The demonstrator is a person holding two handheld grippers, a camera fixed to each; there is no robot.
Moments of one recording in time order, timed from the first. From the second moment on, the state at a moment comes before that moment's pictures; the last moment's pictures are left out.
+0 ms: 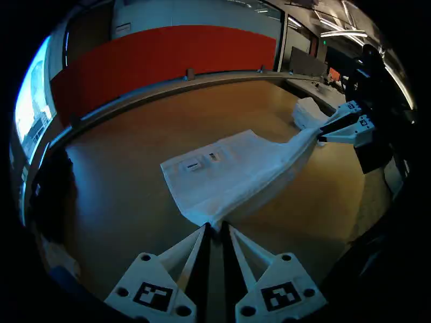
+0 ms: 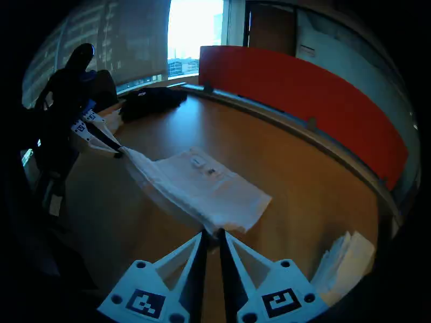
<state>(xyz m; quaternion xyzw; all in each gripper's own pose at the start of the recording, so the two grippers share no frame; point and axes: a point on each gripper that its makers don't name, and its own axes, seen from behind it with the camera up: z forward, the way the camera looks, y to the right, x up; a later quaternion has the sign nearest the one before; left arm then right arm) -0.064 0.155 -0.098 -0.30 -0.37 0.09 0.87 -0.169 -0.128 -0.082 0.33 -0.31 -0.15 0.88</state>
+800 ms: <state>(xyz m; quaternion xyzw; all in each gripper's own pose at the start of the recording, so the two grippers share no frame) -0.022 0.160 -0.127 -0.30 -0.38 0.08 0.87 -0.134 -0.117 -0.098 0.34 -0.31 -0.16 0.88</state>
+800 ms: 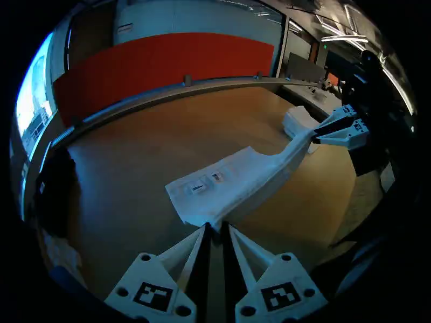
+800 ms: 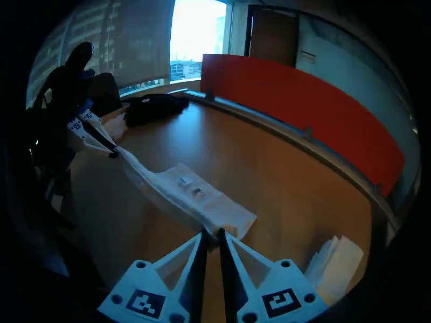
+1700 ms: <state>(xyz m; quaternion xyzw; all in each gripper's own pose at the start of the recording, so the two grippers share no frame) -0.060 0.163 -0.078 -0.29 -0.39 0.10 0.87 -0.177 -0.116 -0.072 0.32 -0.34 -0.15 0.87</state>
